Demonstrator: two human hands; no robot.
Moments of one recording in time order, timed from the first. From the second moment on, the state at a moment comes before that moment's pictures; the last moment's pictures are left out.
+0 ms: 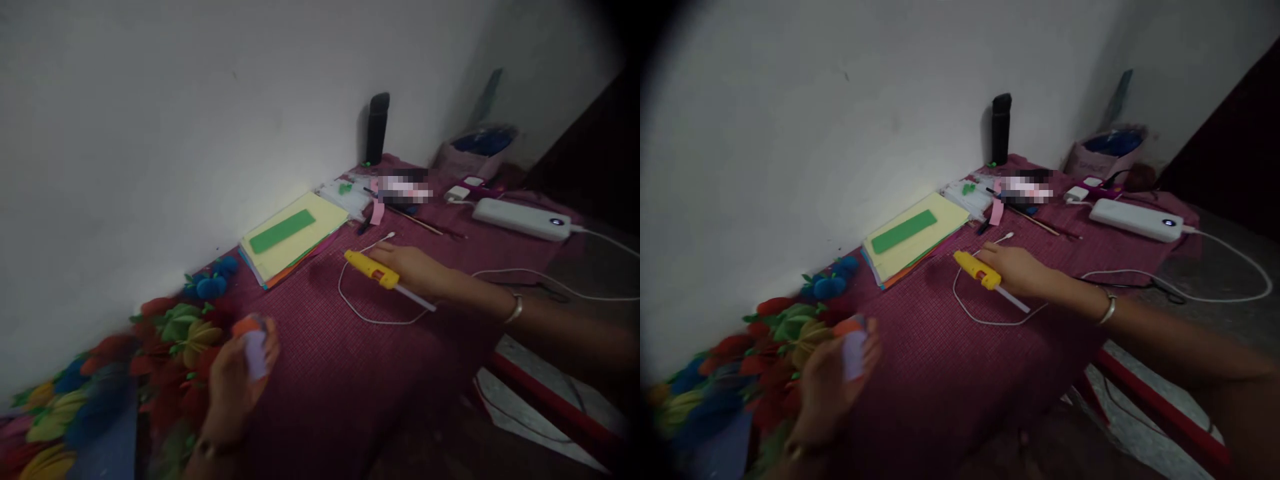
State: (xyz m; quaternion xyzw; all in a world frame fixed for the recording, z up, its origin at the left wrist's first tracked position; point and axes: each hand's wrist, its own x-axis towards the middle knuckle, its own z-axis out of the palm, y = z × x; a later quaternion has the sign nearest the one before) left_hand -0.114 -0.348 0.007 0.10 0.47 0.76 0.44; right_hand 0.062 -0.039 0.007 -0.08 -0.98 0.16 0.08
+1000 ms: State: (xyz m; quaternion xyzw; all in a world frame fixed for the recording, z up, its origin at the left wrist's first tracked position) left_hand -0.139 -0.230 -0.012 0.11 0.57 0.72 0.38; right_hand 0.051 -0.017 -0.041 0.00 -0.96 0.24 0.12
